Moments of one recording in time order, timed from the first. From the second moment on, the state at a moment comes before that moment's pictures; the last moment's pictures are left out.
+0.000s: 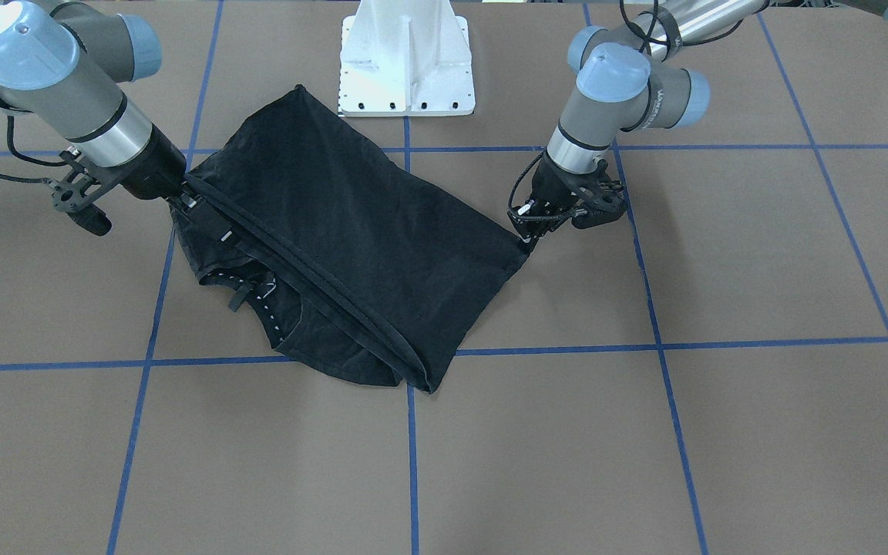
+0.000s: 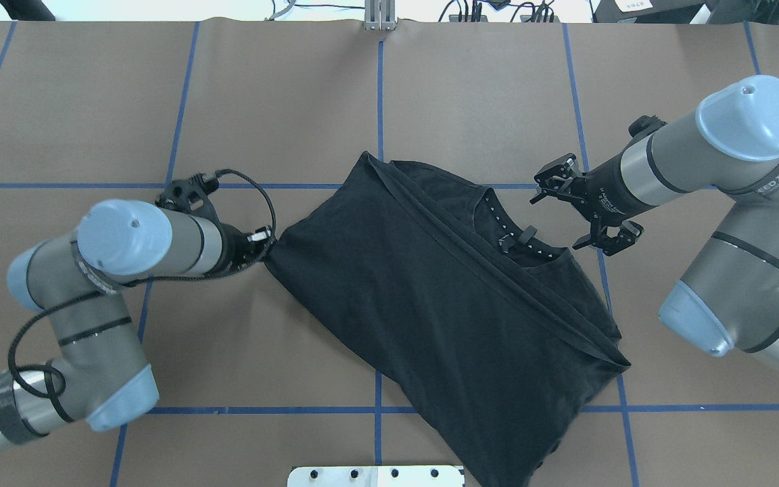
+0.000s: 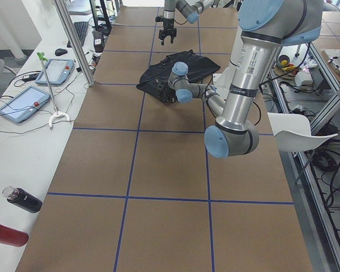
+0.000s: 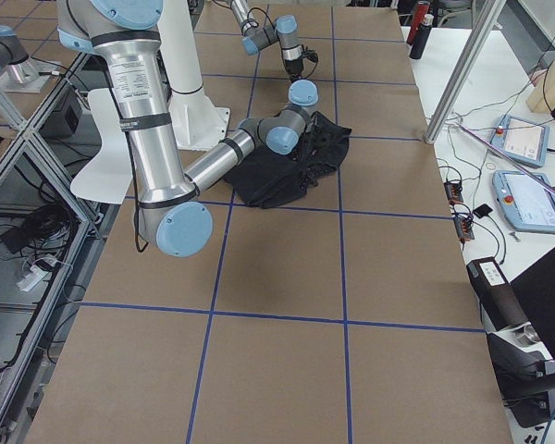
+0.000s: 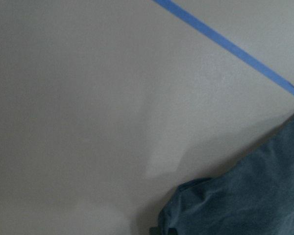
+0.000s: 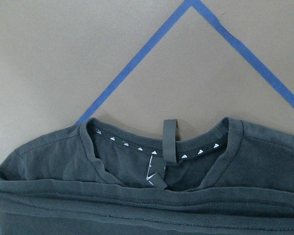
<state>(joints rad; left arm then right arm) -0.55 -1.93 -1.74 -2.08 -1.74 -1.65 0.79 -1.32 1.91 -1.23 2.15 1.90</state>
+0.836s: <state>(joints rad) -0.84 -2.30 -1.12 -2.38 -1.75 -1.38 0.79 -1.32 1.90 -1.23 2.13 1.89</state>
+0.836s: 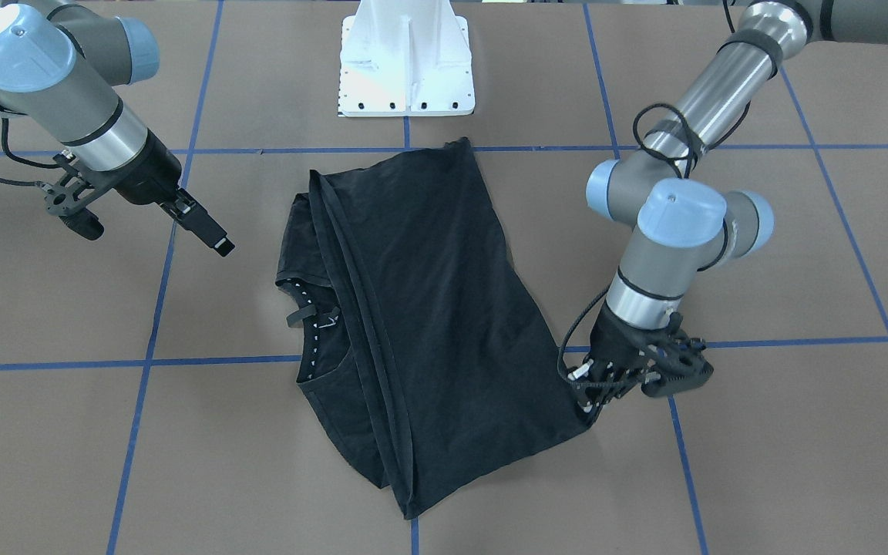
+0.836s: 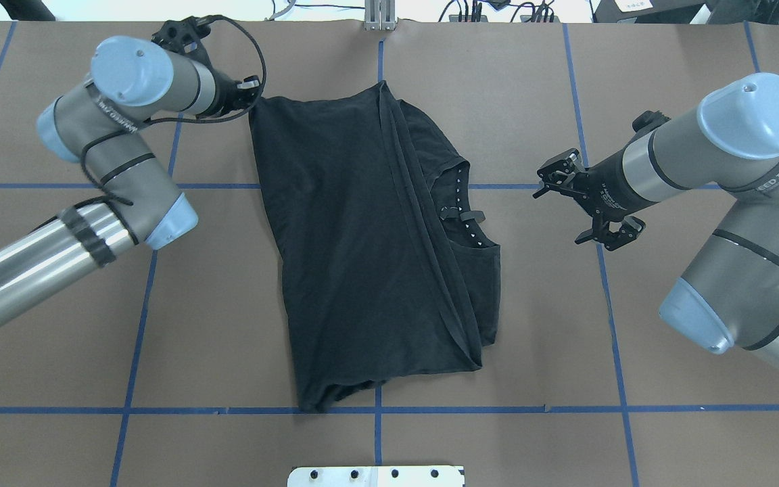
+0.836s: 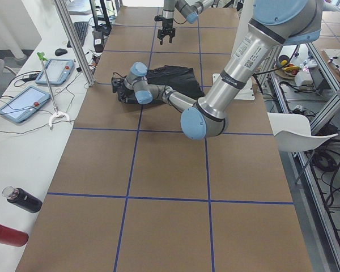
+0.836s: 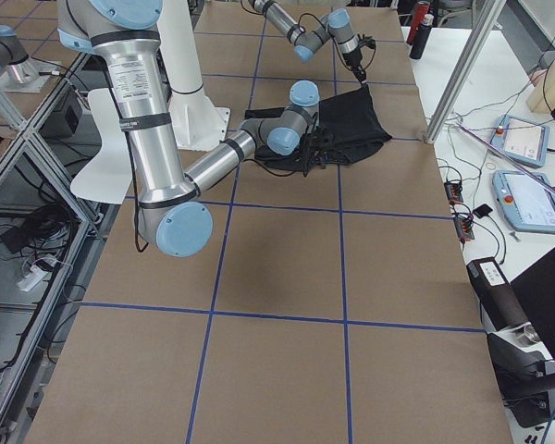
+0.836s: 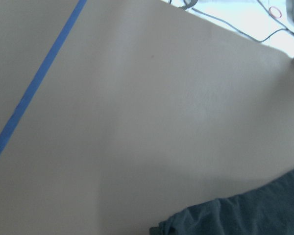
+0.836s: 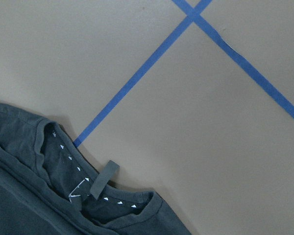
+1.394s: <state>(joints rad) -0.89 -2.47 -0.76 -2.58 -1.71 -1.31 0.79 -1.31 1.90 -1.23 2.10 1.89</state>
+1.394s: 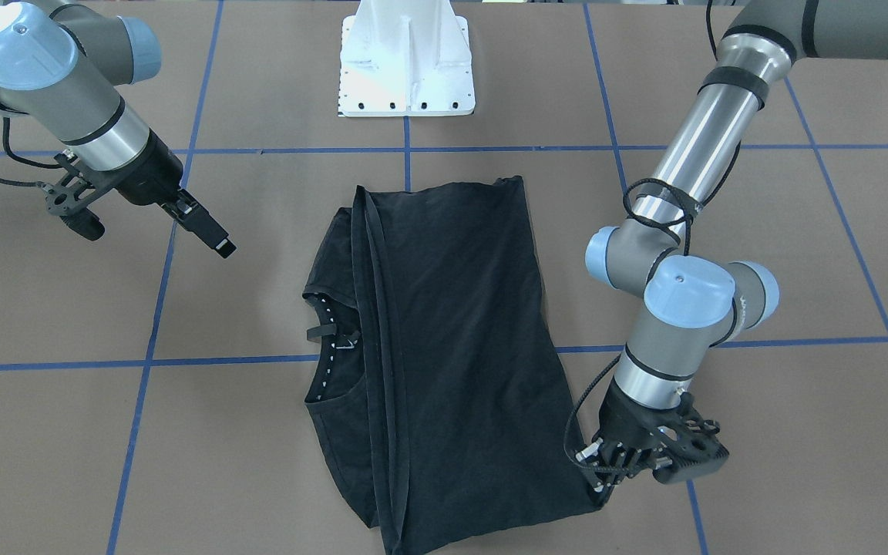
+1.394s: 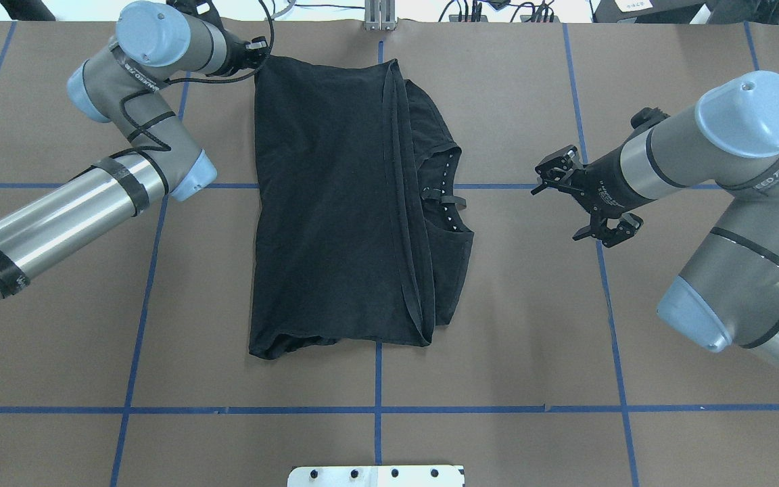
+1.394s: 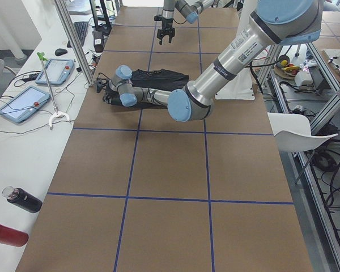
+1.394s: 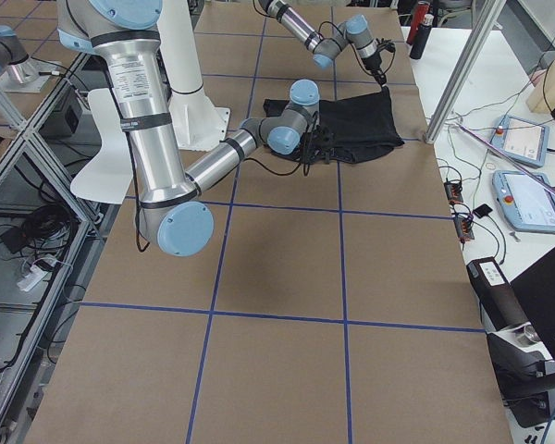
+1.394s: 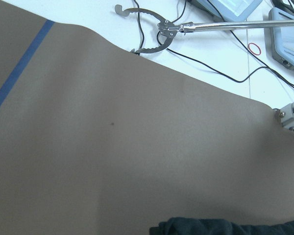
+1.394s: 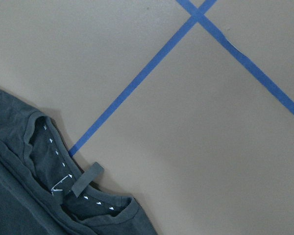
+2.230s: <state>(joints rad) -0.95 -2.33 -0.96 -2.57 -1.86 -1.18 0.67 -1.19 1.90 -1.23 1.94 1.87</state>
